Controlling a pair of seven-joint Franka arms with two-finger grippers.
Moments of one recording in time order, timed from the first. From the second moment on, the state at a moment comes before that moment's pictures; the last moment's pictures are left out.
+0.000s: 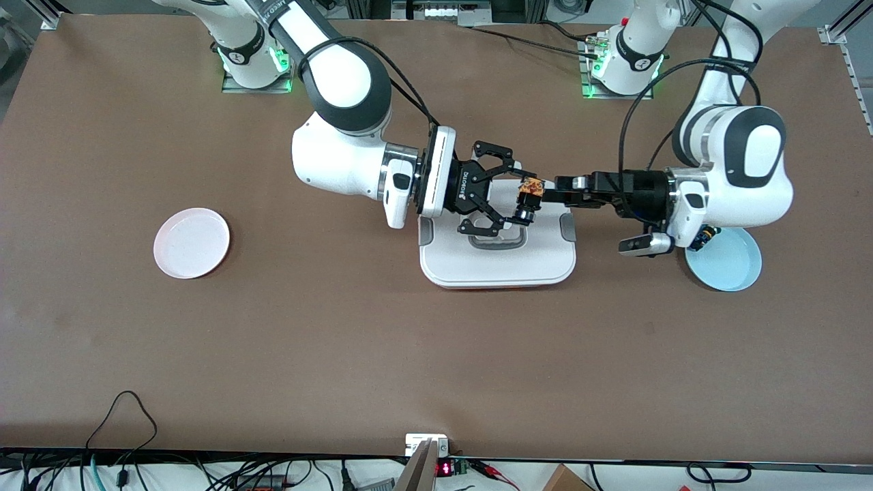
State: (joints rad) left arm -0.01 0.24 -0.14 -1.94 -1.64 1.68 0.37; right arm 0.67 0.59 0.08 -1.34 1.73 2.45 -1.68
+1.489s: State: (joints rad) left arm -0.01 0.25 -0.16 -1.93 -1.65 1.73 0.43; right arm 0.67 0.60 0.07 -1.34 1.73 2.45 -1.69
